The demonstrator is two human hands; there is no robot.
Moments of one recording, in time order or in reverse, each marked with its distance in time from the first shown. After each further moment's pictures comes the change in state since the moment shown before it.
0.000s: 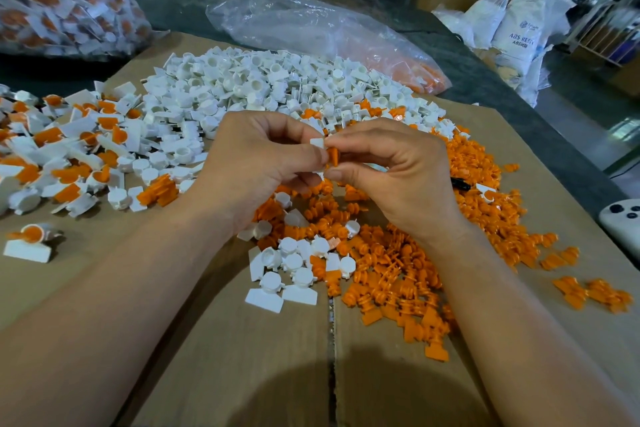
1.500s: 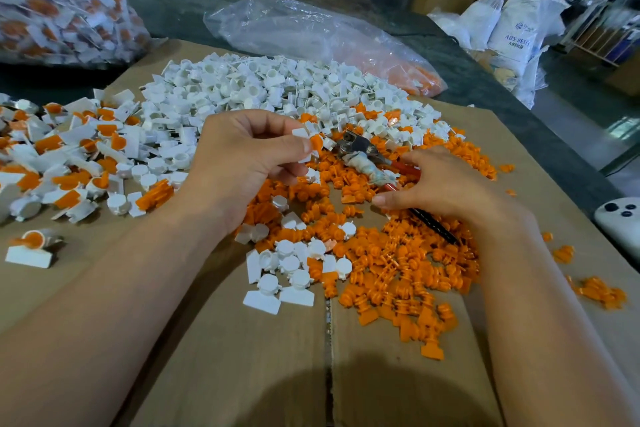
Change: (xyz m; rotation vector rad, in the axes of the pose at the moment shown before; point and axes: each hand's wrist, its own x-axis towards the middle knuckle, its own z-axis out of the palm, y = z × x) left_hand 0.005 -0.006 -0.005 -0.082 0.068 0.023; right_hand 0.004 0.034 -0.052 -0.768 -0.566 0.799
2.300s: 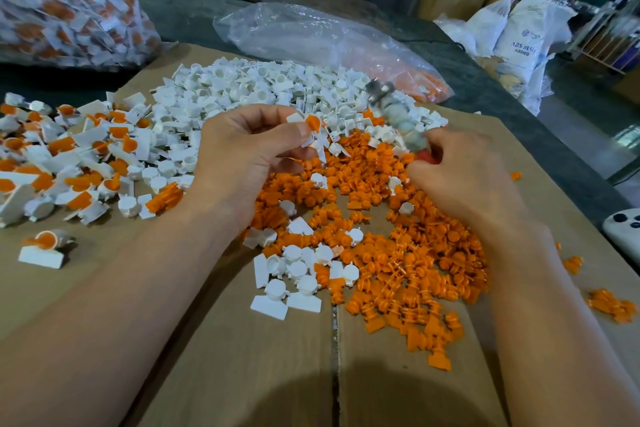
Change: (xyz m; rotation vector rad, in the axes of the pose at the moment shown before) left_hand 0.005 -0.001 -0.001 -0.170 0.074 0.033; right_hand -0.021 -0.019 -0.017 0.195 0.383 -0.143
